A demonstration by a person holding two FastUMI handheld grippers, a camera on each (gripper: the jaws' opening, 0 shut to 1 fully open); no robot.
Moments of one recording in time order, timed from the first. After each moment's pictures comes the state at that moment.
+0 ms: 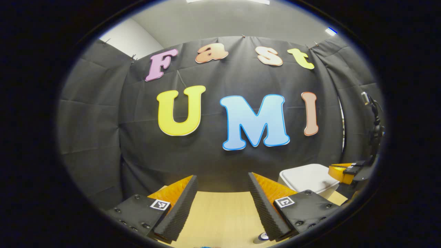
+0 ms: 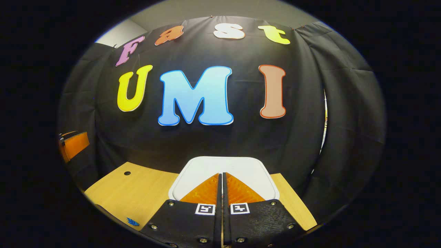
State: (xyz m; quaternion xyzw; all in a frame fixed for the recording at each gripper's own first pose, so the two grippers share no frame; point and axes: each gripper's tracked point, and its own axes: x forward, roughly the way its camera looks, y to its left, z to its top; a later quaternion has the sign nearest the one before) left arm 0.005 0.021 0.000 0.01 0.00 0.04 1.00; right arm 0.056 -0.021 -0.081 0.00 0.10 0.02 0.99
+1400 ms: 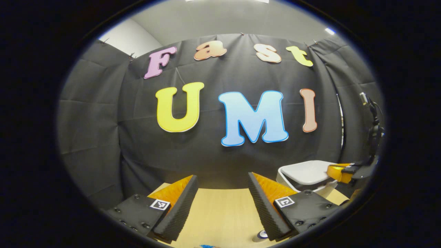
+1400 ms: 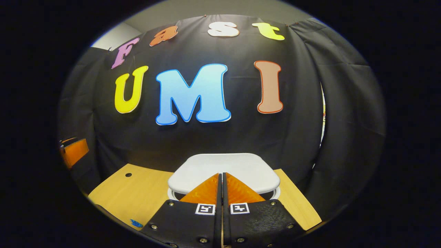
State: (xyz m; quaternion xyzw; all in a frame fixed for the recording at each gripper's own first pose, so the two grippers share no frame) left arm -0.005 0.013 -0.008 0.01 0.01 0.03 1.00; right arm 0.047 -0.021 -0.066 0.01 0.09 0.02 1.00
